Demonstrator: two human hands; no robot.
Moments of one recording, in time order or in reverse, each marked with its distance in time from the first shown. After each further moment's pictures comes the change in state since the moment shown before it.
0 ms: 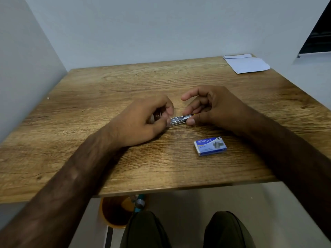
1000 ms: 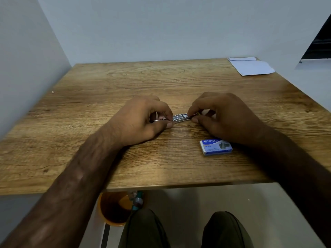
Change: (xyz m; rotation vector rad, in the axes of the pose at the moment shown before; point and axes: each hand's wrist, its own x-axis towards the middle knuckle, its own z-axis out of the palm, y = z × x) left_hand -0.016 -0.005 -0.009 0.059 0.044 -0.030; right_hand -0.017 -0.016 0.015 -0.637 0.065 -0.274
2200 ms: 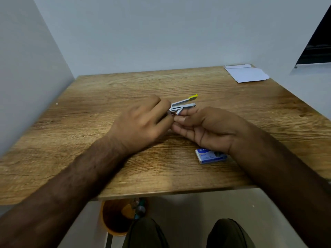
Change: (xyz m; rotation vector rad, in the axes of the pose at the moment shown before) left_hand 0.001 0.016 -0.003 0.876 0.342 0.588; right_hand 0.017 -0.049 0.010 1.700 -0.115 0.739
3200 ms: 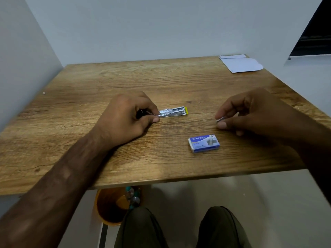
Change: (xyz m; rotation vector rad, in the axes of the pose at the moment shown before) left_hand -0.021 -0.003 0.015 -0.737 -0.167 -0.572; right_hand -0.069 -0.042 -0.079 -1.313 0.281 -0.321
